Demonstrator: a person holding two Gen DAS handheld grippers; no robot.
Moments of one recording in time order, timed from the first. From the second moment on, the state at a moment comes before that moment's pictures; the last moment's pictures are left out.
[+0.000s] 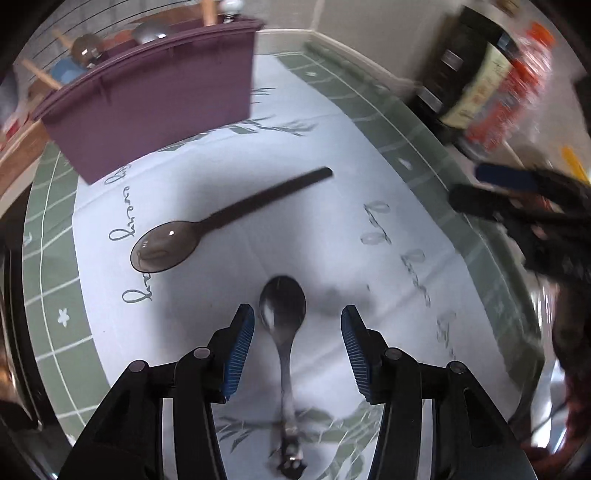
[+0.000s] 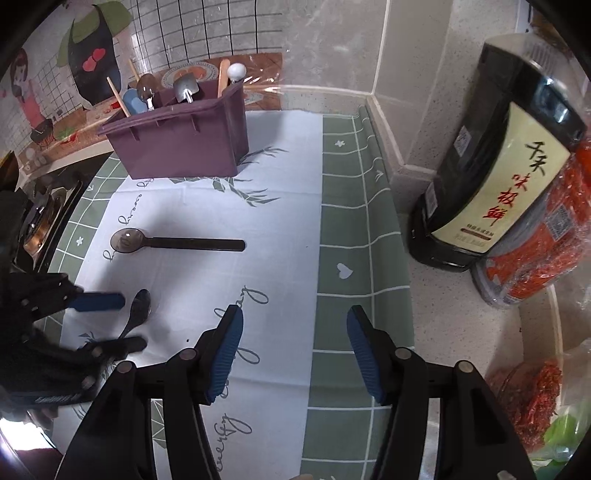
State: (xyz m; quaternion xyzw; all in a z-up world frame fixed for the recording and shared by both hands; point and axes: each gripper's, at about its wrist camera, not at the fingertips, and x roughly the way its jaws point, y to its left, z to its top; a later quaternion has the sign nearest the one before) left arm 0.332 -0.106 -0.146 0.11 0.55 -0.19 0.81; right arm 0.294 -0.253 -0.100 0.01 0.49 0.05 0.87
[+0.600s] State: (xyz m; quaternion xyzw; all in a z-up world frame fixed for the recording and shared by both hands) left arm 0.332 -0.113 -0.155 0.12 0.53 -0.11 0.84; right arm 0.331 -0.247 -0.088 -0.01 0.47 0.07 0.88
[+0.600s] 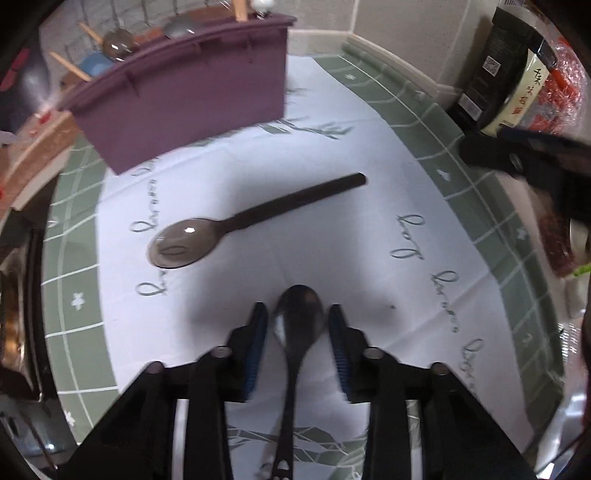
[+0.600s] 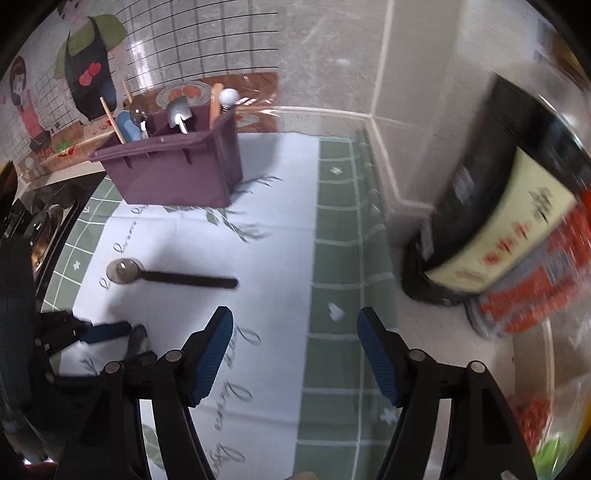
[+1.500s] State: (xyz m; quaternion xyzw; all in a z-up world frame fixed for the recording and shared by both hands) left arm 0.283 0.070 -0.082 -0.11 0.44 -0.06 0.89; right arm 0.397 -0.060 -0.137 -0.23 0.51 0.37 0.74
